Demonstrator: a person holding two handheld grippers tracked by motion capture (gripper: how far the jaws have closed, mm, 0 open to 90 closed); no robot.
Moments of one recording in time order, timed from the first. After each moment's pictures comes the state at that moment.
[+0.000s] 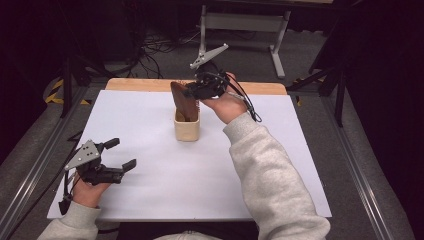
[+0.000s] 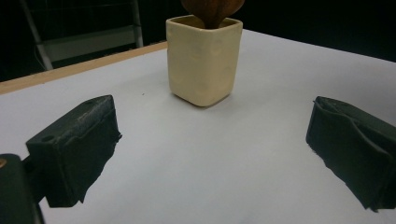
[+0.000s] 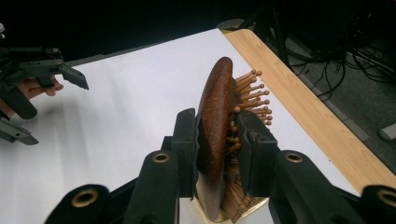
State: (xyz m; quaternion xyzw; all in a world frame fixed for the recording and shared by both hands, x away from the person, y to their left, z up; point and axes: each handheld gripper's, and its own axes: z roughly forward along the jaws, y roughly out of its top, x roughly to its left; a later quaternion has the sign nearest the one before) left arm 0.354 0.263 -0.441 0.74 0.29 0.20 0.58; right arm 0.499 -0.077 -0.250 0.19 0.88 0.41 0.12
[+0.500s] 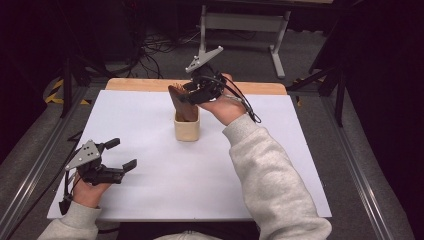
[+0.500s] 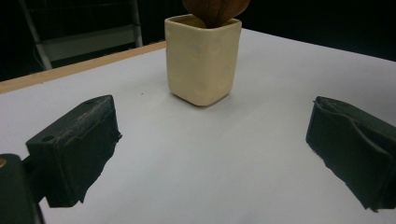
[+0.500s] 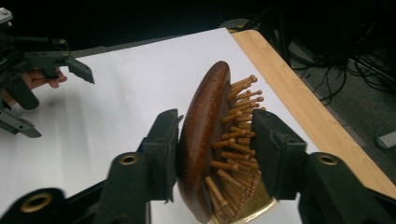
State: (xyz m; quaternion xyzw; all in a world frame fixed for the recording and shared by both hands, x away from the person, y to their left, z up) left arm 0.353 0.262 -0.441 0.74 0.29 0.20 0.58; right arm 0.492 -0.069 -0.252 0.17 0.89 0.40 0.13
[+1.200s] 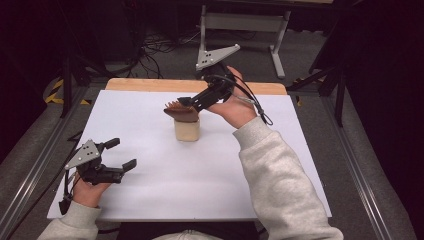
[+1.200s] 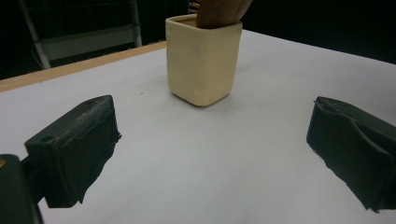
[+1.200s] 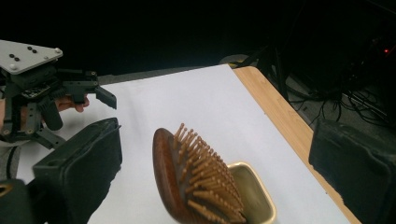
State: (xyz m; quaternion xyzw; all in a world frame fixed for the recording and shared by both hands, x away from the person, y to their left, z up) left arm 0.354 0.263 -0.441 0.73 0.29 0.19 0.58; right arm 0.469 -0.089 -0.229 0.15 0.86 0.46 0.14
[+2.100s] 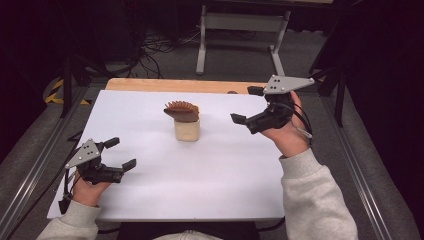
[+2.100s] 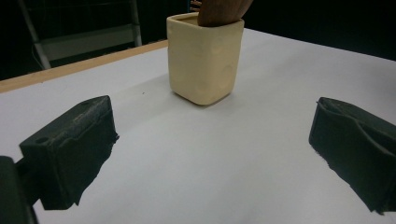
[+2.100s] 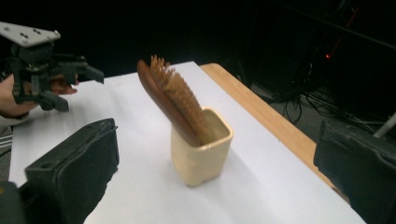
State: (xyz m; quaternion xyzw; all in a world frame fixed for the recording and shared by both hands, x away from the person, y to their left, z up) left arm 0.357 0.264 -0.442 0.74 0.29 0.19 0.58; right arm 0.413 -0.215 -0.252 0.20 0.82 0.51 0.20
